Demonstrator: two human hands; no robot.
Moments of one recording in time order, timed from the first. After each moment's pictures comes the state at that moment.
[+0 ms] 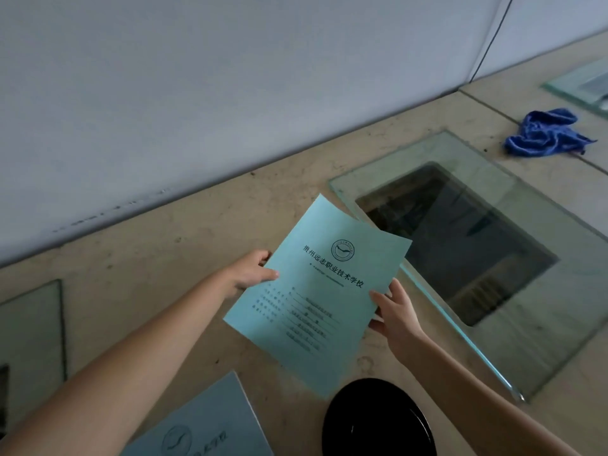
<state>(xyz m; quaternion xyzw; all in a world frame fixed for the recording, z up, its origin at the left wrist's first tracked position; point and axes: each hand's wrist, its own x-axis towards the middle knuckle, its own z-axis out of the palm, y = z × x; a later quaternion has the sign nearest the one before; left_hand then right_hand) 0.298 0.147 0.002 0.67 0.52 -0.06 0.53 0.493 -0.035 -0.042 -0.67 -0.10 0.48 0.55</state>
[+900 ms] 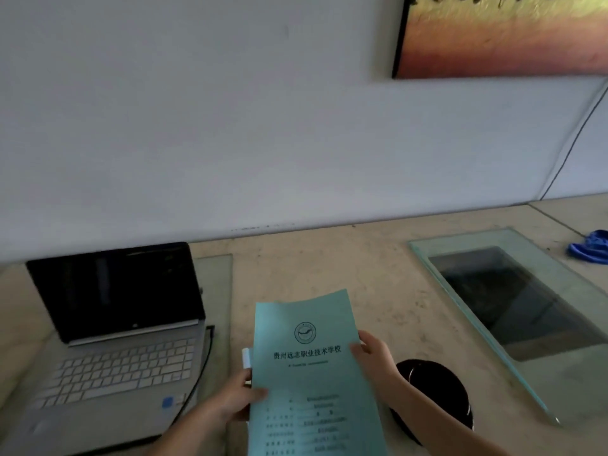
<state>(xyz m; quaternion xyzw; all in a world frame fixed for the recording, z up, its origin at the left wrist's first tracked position) 0.032 -0.138 0.021 0.40 0.60 0.18 0.66 0.300 -0.131 0.009 -0.64 -0.40 0.51 0.41</state>
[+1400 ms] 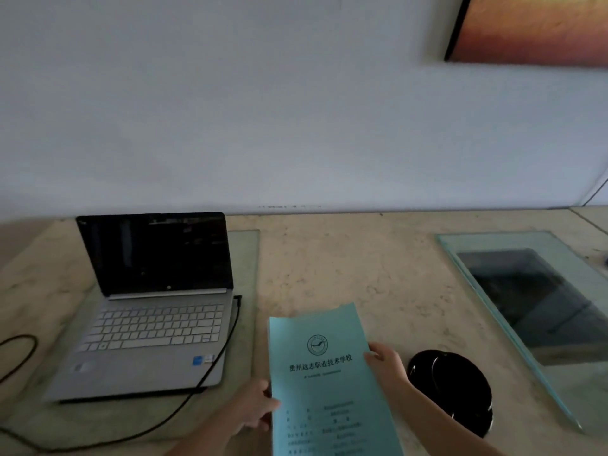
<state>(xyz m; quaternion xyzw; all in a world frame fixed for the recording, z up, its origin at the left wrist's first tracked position) 0.011 -0.185 -0.017 0.47 0.67 0.05 0.58 0.278 -0.150 -0.039 -0.69 -0.38 0.51 0.34</state>
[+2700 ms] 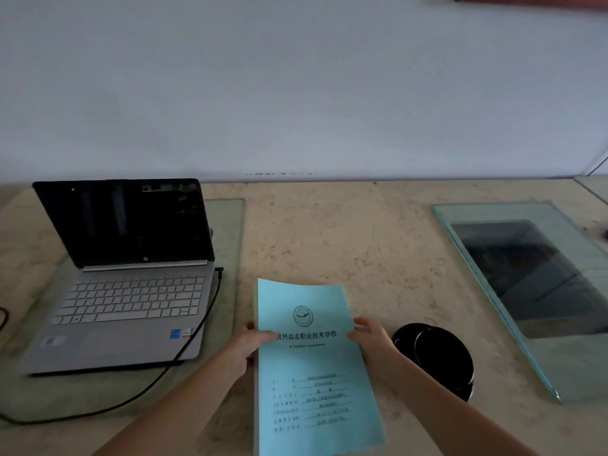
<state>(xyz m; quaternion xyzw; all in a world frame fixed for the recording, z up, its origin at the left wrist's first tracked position) 0.042 -0.138 -0.032 0.22 0.68 0.29 0.63 0.293 -0.134 -0.056 -0.67 -0.26 0.61 0.34</state>
